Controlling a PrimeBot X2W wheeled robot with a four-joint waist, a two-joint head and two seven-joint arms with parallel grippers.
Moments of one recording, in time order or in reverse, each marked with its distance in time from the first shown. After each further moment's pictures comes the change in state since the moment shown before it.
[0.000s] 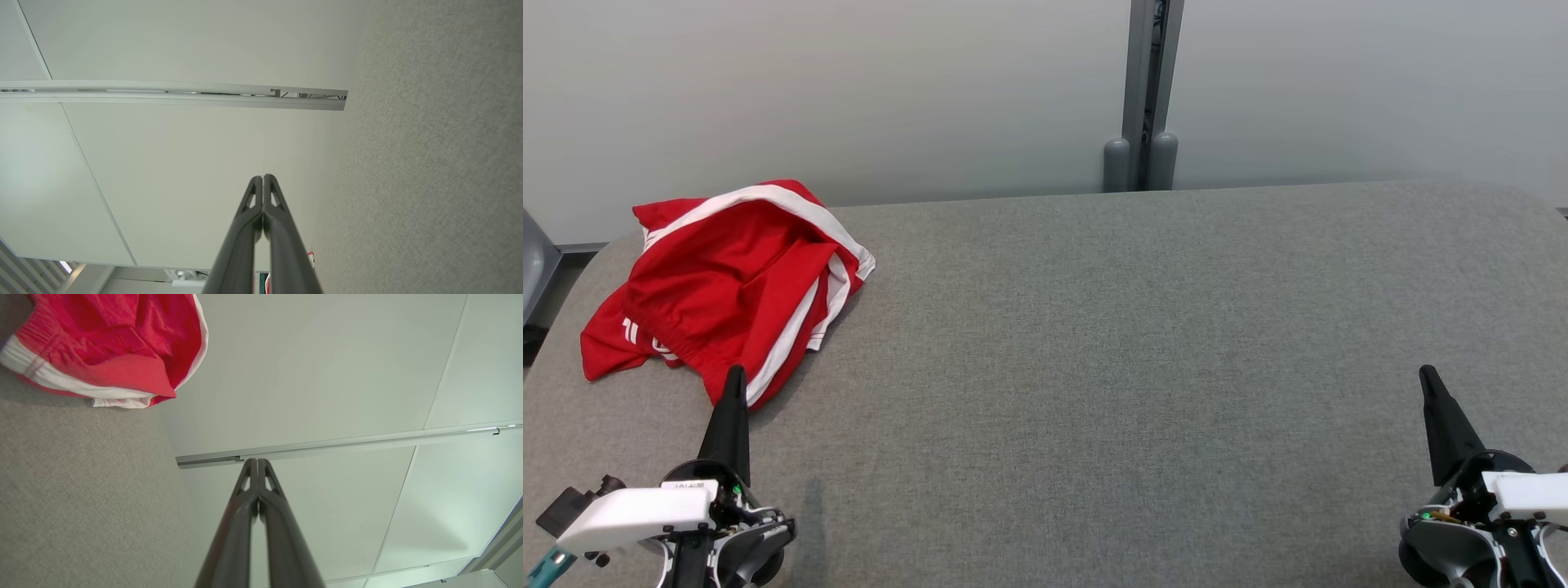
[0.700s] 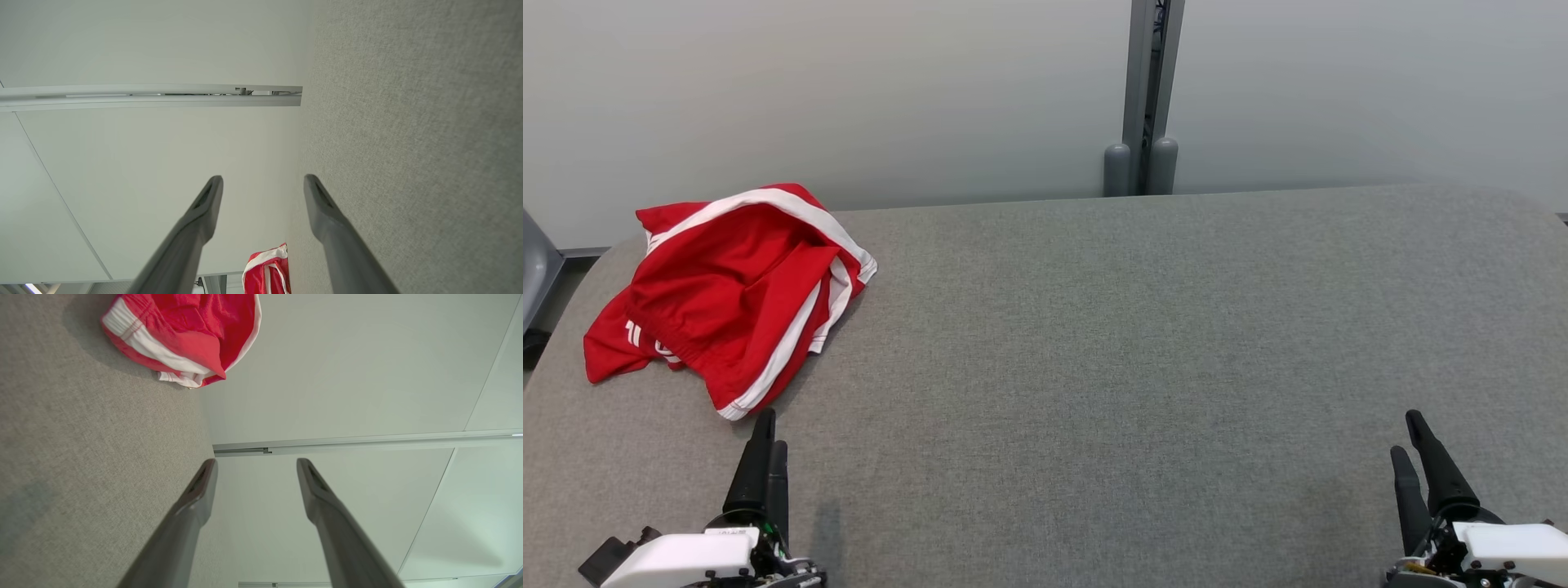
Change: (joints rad) left arm 0.074 -0.022 -0.044 0.043 0.019 0.002 -0.039; right arm 0.072 0.025 0.028 0.046 -0.012 -0.004 -0.037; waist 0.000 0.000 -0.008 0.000
